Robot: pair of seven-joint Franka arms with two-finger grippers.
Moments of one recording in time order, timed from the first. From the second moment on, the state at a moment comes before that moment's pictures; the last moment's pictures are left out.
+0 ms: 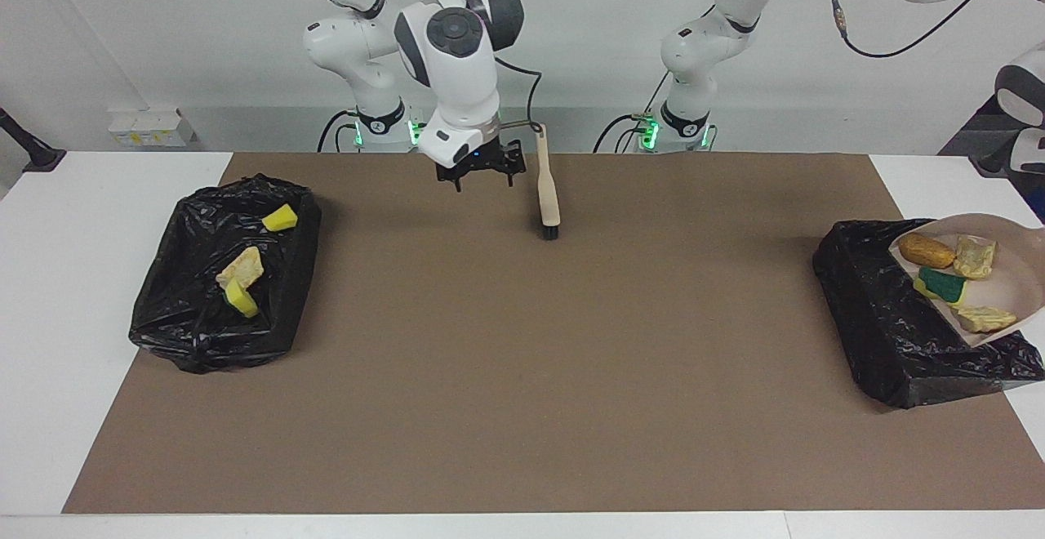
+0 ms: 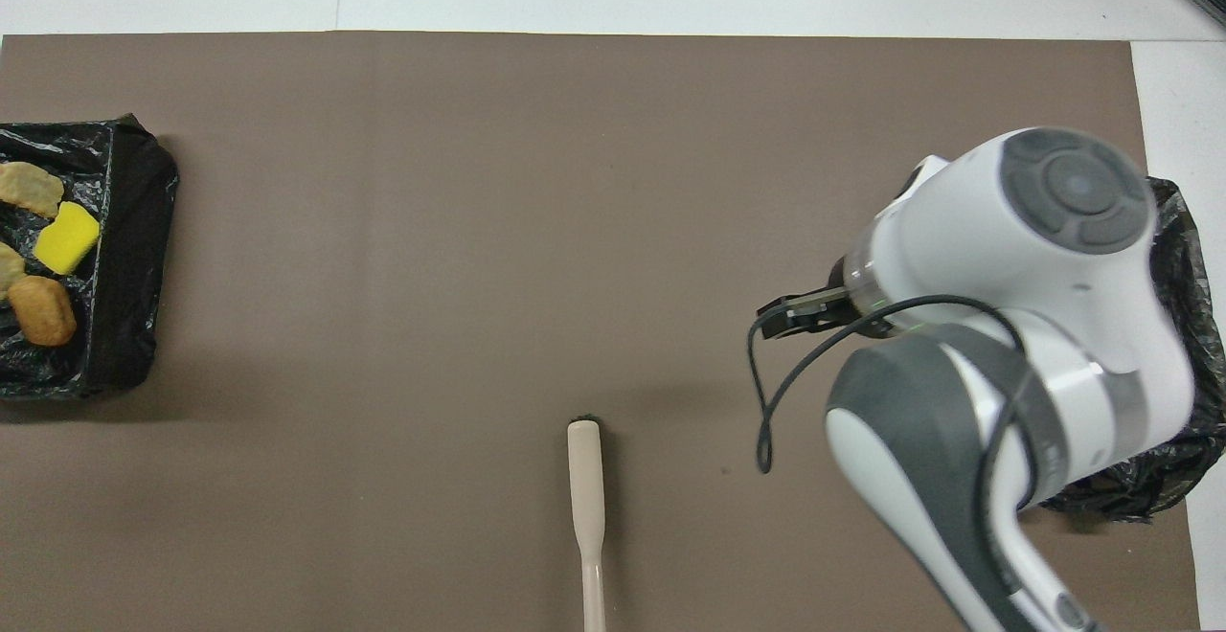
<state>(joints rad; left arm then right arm) 0.44 0.28 -0.03 -1.55 0.76 2.07 1.67 0.23 0.03 0.03 -1.79 0.04 1.78 0.06</state>
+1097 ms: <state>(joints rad) 0.39 0.19 -0.10 -1.54 0.50 1.90 1.54 -0.04 -0.04 -0.06 -1.67 0.01 1.71 -0.06</state>
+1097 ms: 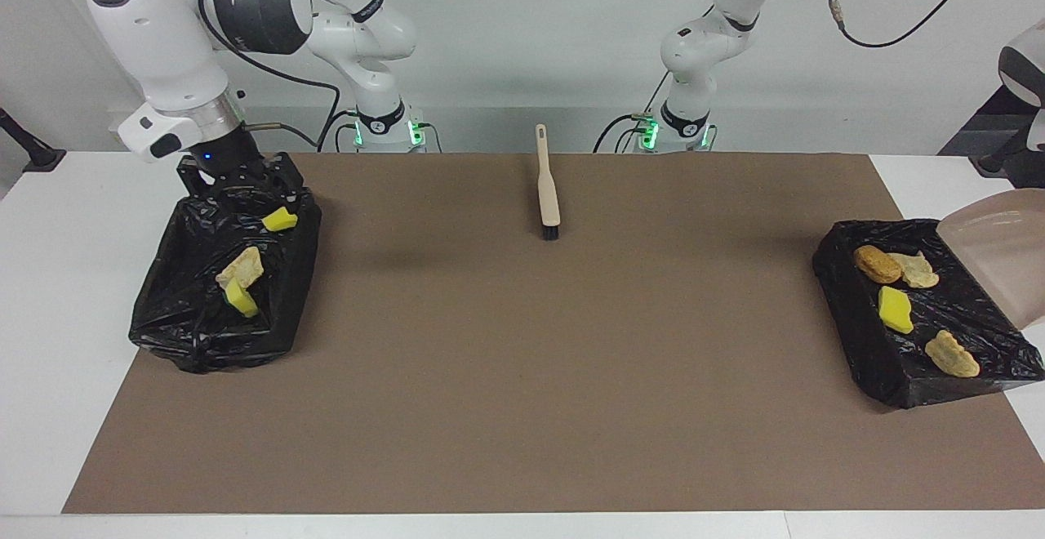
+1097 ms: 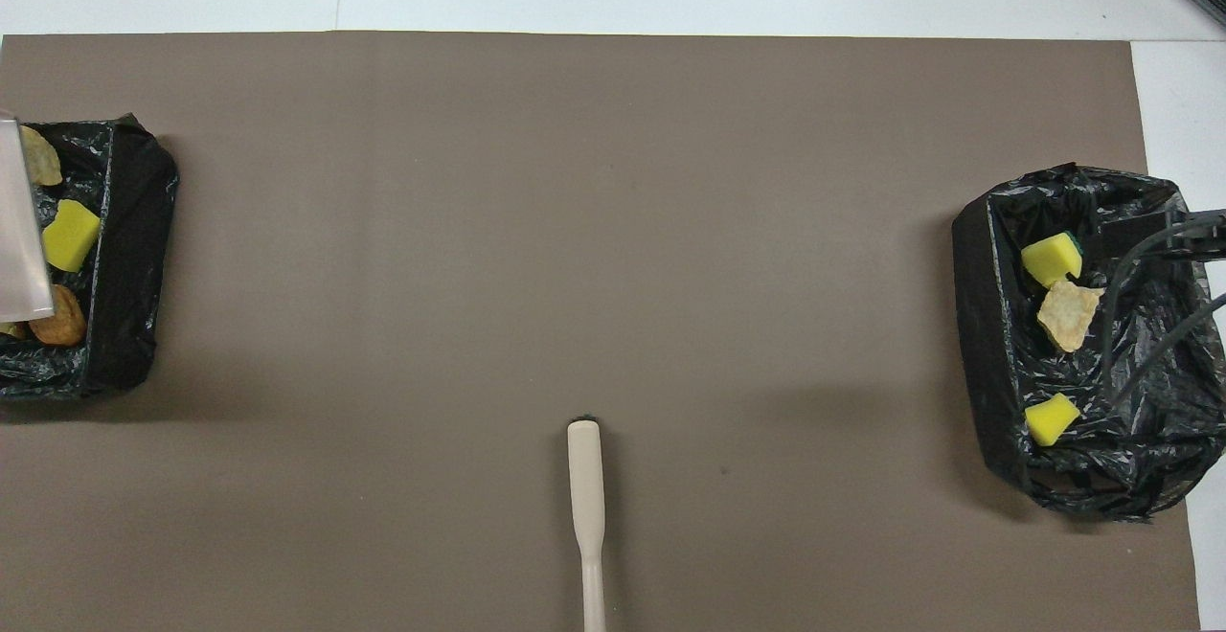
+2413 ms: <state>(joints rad) -0.41 0.23 -0.12 -1.81 0.01 1.99 -0.42 0.02 -0.05 -0.04 -1.68 -0.03 1.65 -0.05</state>
